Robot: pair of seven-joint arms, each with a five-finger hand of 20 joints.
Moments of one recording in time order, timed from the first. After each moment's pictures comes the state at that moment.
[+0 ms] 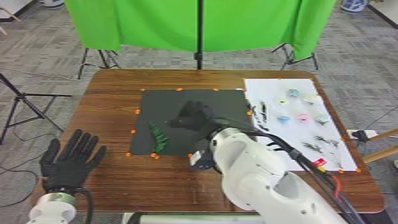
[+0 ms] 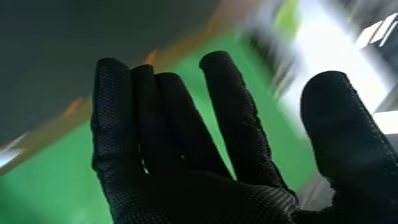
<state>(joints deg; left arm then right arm) 130.3 -59.0 -96.9 -120.3 -6.1 15.9 20.0 -77.5 -64.5 46.5 -120.2 -114.1 -4.5 40.8</state>
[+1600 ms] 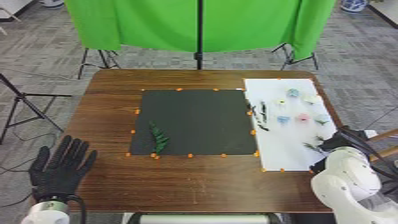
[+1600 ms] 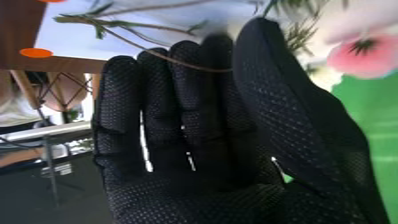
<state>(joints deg) 134.1 -59.5 -98.7 -121.5 -7.7 15.3 23.5 -103.4 -55.3 84.1 -113.5 -128.2 -2.2 62.2</state>
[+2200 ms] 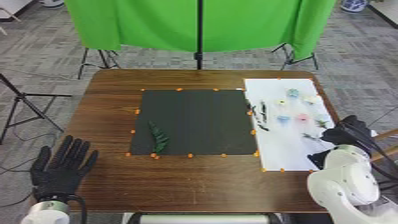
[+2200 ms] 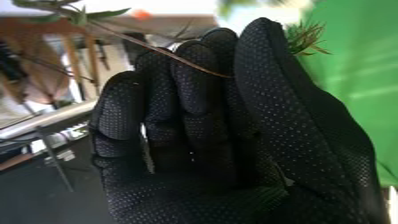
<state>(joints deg) 134.0 -59.9 -99.1 -121.5 -7.7 15.3 22.1 -103.9 -53.1 81.8 -117.3 -131.0 12.2 61.7</state>
